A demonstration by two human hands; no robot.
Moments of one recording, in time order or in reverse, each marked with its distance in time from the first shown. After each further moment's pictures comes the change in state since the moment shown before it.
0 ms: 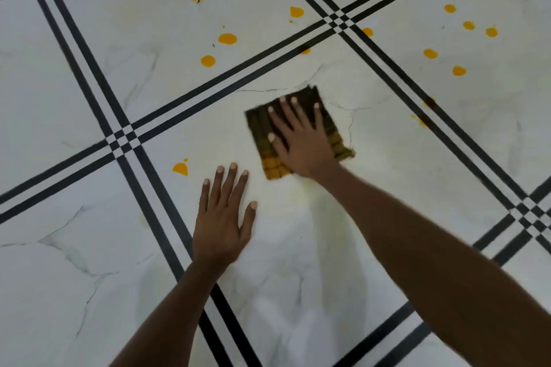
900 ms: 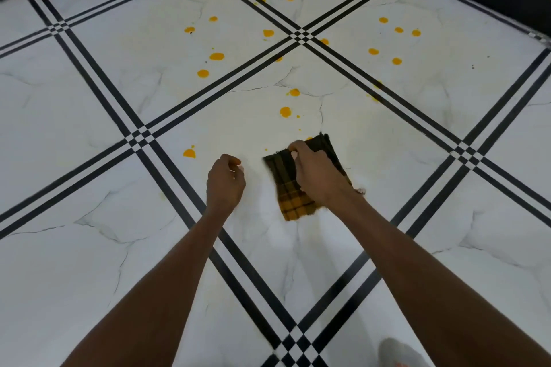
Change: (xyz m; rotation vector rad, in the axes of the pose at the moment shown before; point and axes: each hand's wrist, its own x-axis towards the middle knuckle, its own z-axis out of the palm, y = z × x) left_hand -0.007 0.028 -0.057 -0.565 0.023 -0.324; right_hand -0.175 -0.064 -0.093 0.479 -0.047 0.359
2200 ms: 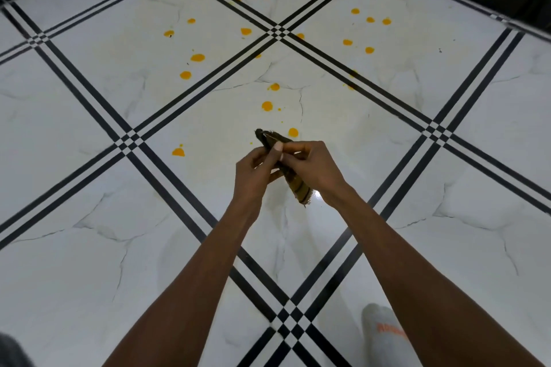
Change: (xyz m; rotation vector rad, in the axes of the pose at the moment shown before) left_hand -0.071 0.097 0.013 -0.726 -0.283 -0.131; right_hand -0.050 -0.005 -0.029 0.778 0.077 0.137
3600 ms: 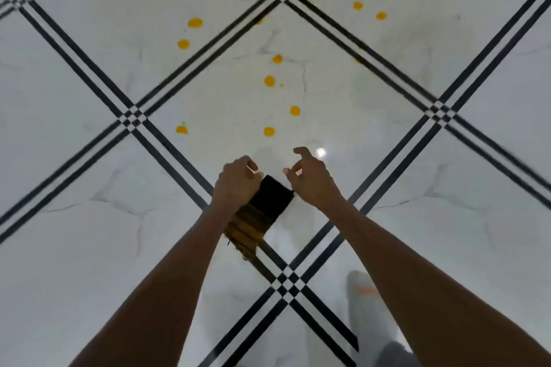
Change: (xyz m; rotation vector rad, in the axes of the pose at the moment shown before) left_hand -0.006 0.000 -0.050 1.016 -0.094 -0.199; right_hand -0.024 0.035 0.013 -0.460 -0.082 0.210
